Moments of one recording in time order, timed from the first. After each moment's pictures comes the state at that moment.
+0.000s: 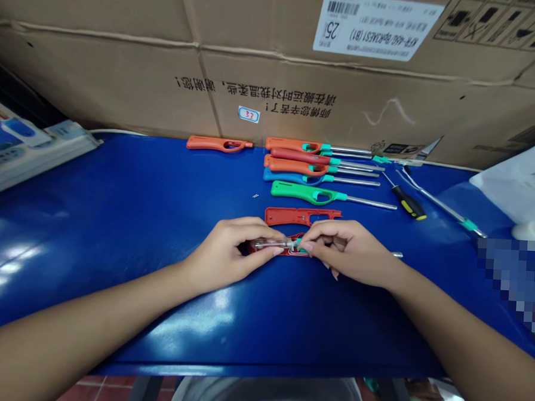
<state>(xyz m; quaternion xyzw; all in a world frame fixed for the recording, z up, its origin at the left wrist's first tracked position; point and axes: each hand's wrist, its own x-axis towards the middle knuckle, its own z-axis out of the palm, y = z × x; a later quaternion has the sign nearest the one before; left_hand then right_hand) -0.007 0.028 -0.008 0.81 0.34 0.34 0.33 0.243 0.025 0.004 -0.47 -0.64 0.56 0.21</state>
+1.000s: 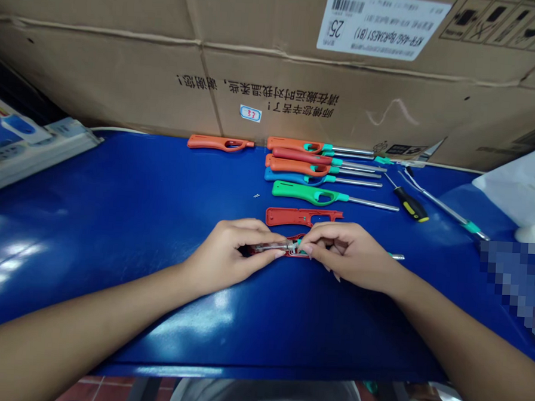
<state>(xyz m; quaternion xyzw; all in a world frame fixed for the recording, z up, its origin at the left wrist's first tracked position) -0.006 0.027 -0.009 0.81 0.33 0.35 0.35 0.240 0.024 0.005 -0.48 -0.65 0.55 0.21</state>
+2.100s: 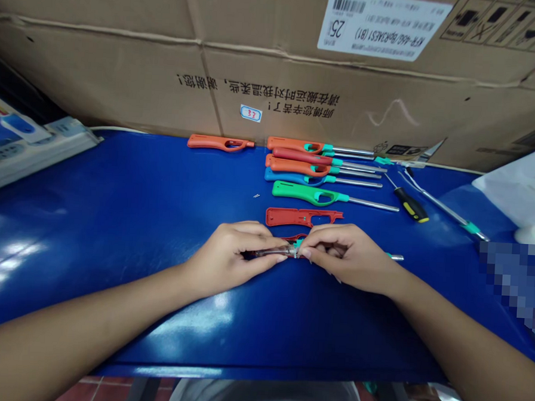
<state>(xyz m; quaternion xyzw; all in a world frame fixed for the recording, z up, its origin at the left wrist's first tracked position) -0.007 0.027 -0.013 0.82 0.29 0.36 0.33 0.237 0.023 0.009 -0.45 -0.69 0.53 0.21</state>
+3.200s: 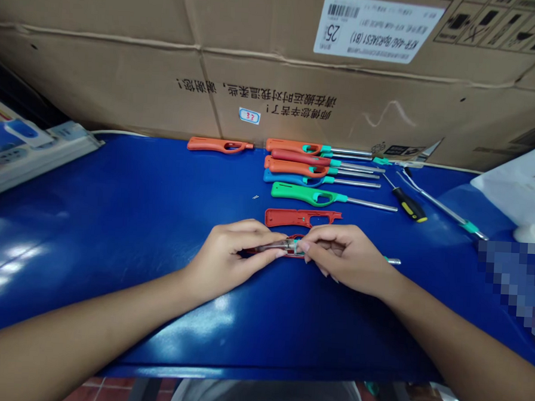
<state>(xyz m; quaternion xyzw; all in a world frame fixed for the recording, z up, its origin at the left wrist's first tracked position) -0.004 0.021 -0.010 0.81 0.32 0.40 0.29 0.228 0.018 0.014 -0.50 -0.63 0.54 0.24</state>
